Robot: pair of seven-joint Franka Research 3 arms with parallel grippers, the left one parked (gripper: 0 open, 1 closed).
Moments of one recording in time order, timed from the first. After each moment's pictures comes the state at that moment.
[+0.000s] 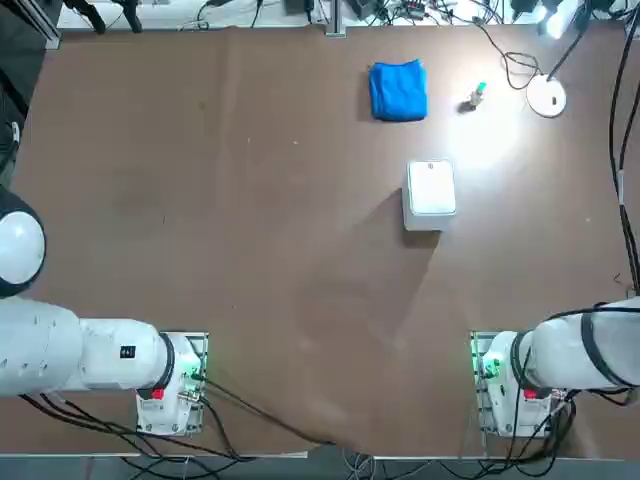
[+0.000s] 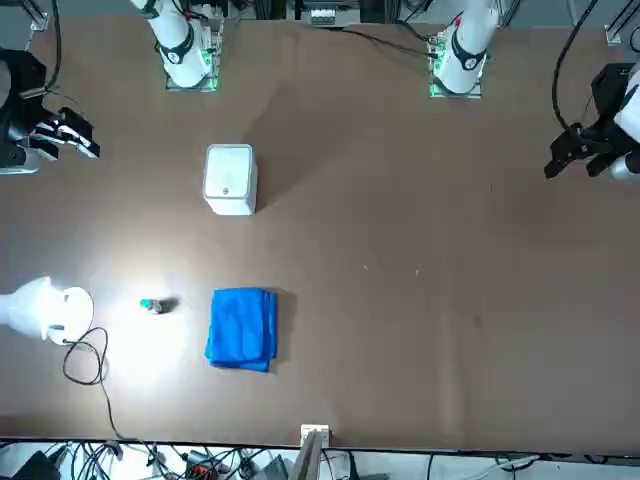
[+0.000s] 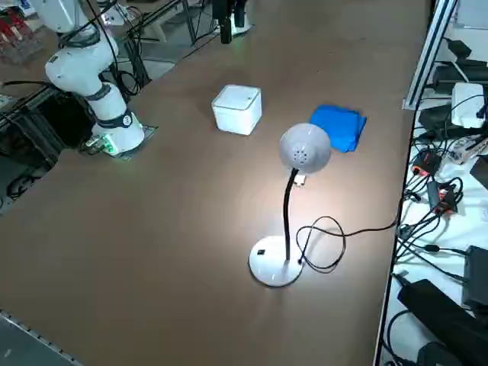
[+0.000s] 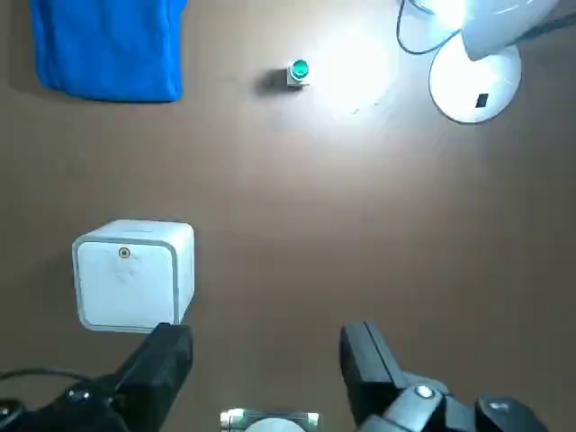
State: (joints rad) arm 0.04 0.04 0.00 -1.50 -0.03 1.44 -0.01
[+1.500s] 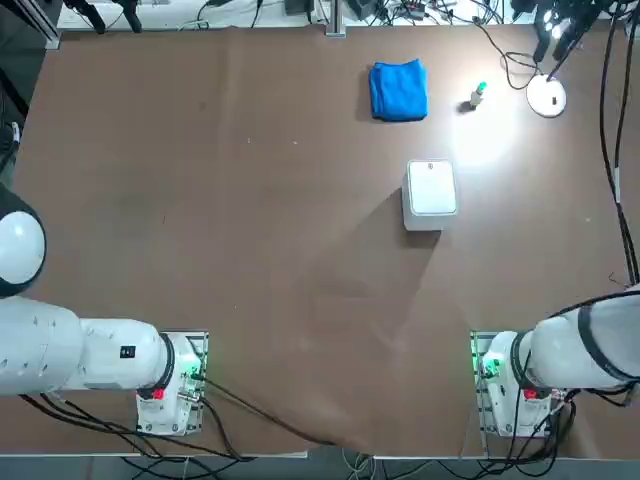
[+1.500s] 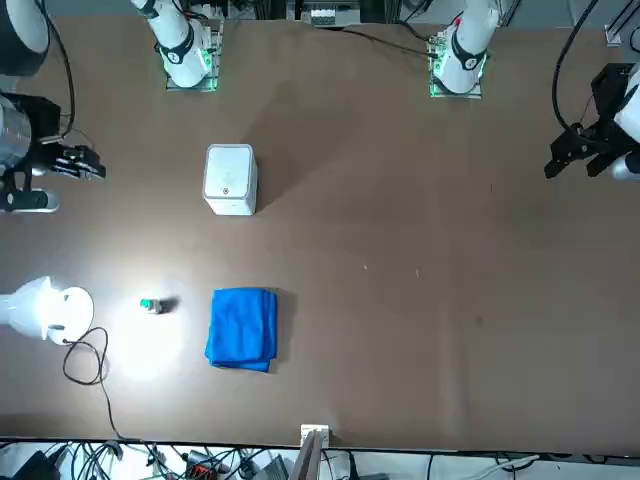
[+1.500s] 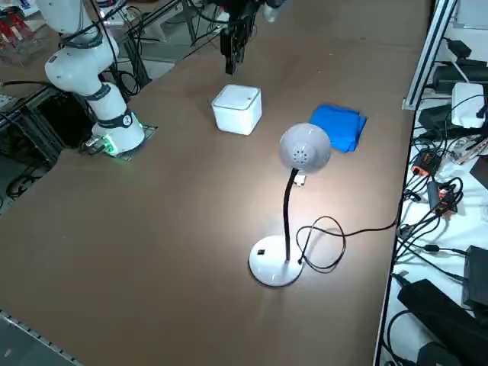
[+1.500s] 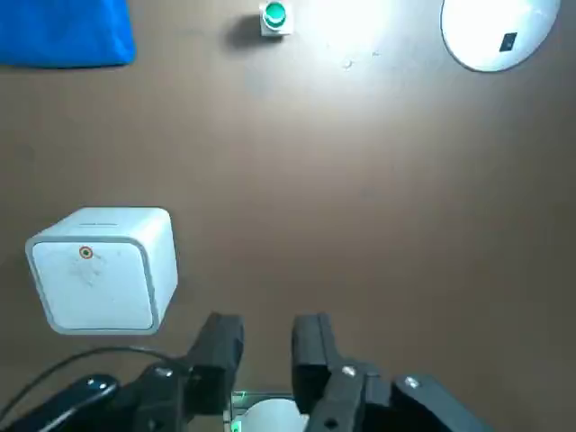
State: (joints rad) arm 0.01 0.18 0.00 -1.51 -0.03 1.43 0.01
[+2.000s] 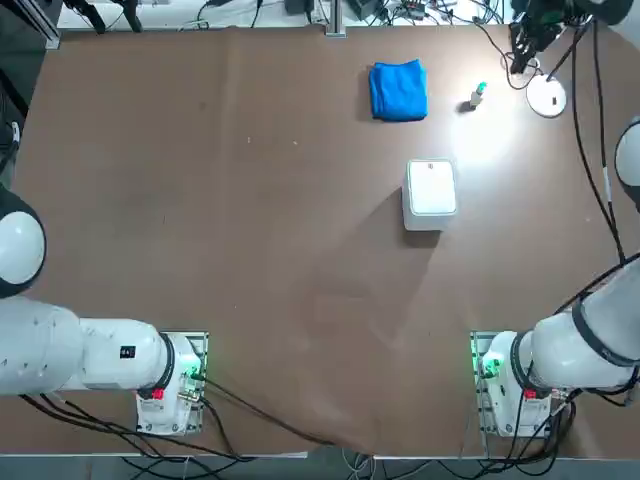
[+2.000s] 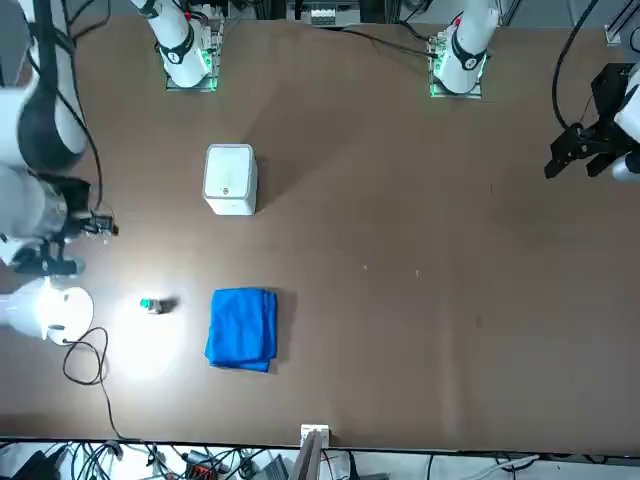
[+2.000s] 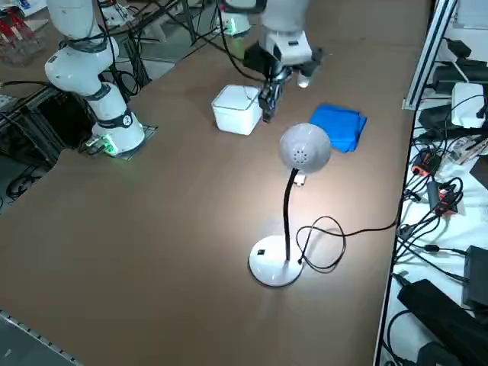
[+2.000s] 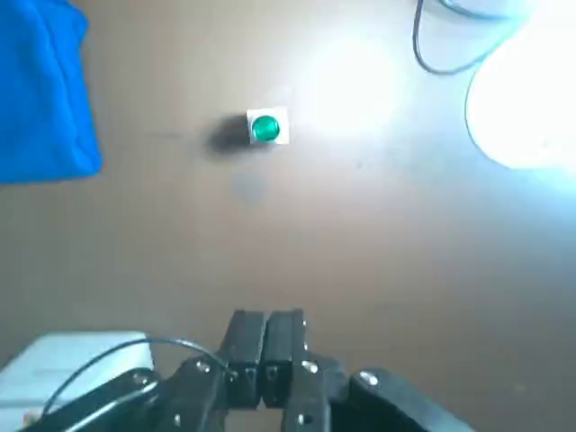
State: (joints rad) arm 0.00 0.41 0.00 -1.54 -0.03 1.82 0.05
